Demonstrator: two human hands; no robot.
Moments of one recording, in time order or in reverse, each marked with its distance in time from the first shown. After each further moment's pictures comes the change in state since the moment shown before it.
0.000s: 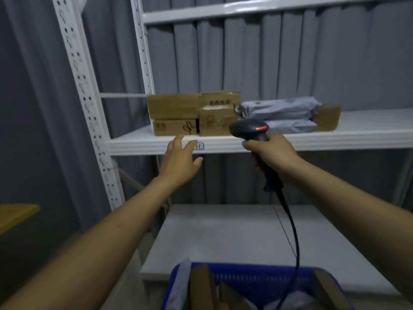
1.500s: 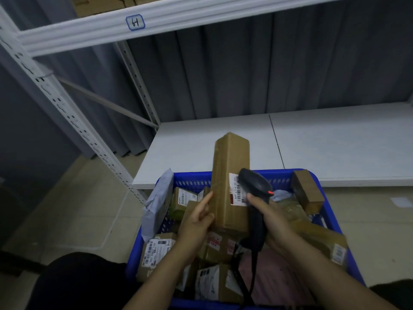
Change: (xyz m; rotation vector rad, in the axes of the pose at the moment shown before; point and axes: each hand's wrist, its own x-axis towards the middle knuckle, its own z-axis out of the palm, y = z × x) left_hand -0.300 0.077 0.206 -1.180 -0.560 -0.801; right_hand -0.178 0.323 -0.001 0.715 -0.124 0.693
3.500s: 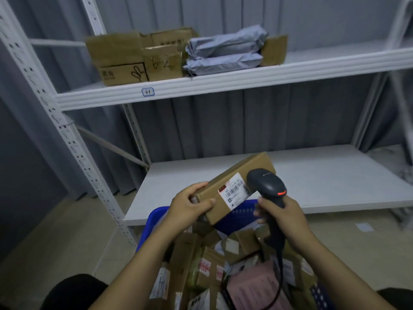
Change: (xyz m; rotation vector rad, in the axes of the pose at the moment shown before) left_hand -0.036 0.120 0.006 0.456 0.035 0.416; right_hand -0.085 -0.088 -0.014 -0.390 0.173 -0.406
